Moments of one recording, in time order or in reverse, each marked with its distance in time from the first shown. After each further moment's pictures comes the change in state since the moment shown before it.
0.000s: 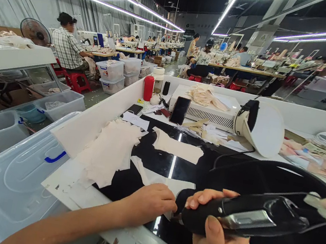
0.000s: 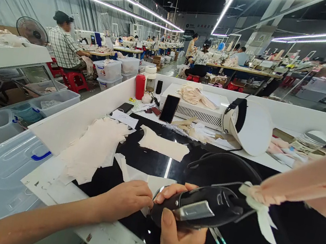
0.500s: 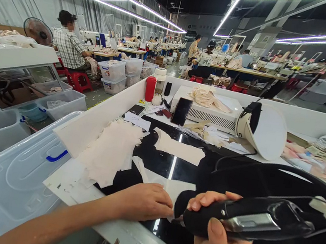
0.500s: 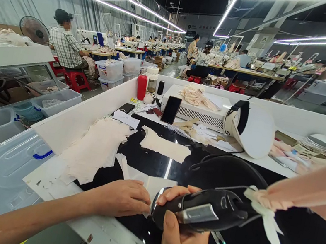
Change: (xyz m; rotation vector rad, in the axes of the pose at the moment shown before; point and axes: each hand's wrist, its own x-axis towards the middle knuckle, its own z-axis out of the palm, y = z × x) left_hand -0.015 -0.013 -0.016 -0.066 -0.050 0.141; right_hand 0.000 -0.002 0.000 -0.010 -0.006 -0.006
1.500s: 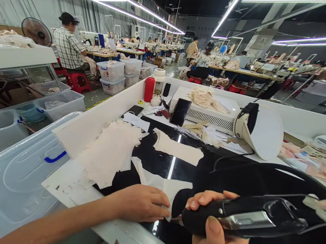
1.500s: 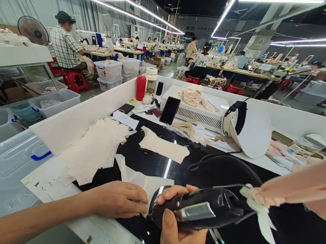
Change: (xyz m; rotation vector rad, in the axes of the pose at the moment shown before) left_hand -0.004 0.000 -0.001 0.014 0.025 0.050; right_hand 0.000 0.001 0.002 -0.006 0.020 -0.001
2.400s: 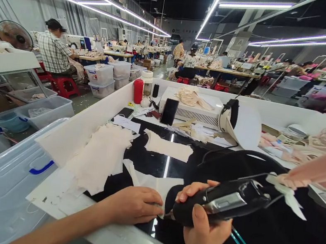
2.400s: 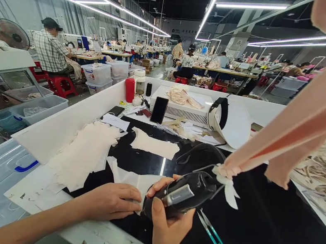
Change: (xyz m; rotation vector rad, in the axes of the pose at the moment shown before) left_hand -0.002 -0.001 0.000 -0.017 0.047 0.000; right_hand -0.001 0.004 0.005 0.006 0.008 0.003
